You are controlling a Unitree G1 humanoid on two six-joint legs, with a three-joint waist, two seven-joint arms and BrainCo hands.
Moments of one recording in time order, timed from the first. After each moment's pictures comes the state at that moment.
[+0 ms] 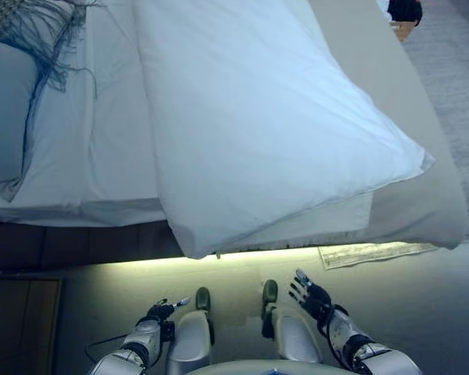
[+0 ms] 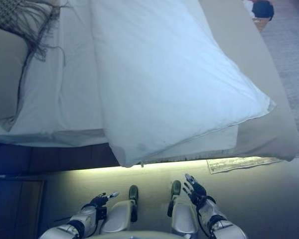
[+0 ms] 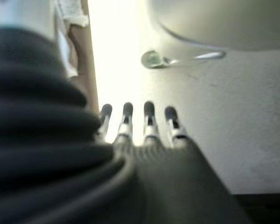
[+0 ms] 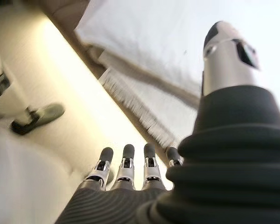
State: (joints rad) left arm -0.20 0.22 -0.29 1.31 -0.41 -0.06 0.07; right arm -0.27 -0.20 0.19 1.22 1.00 -0.08 0.30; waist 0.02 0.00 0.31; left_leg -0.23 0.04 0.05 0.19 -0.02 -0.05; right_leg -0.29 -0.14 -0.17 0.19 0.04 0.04
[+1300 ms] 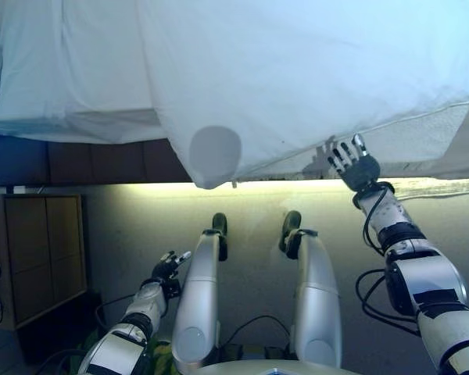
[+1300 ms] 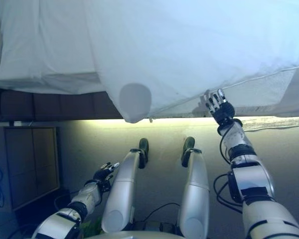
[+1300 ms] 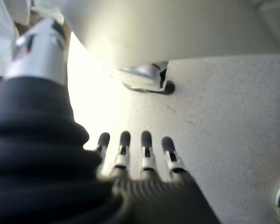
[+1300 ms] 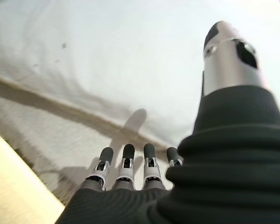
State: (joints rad) left arm -0.29 0.24 -0.30 1.16 -0.65 -0.15 0.00; right arm -0.86 -0.51 0.09 1.14 1.23 0.05 0.23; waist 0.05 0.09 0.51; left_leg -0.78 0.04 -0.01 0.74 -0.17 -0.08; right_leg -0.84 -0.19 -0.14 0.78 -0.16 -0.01
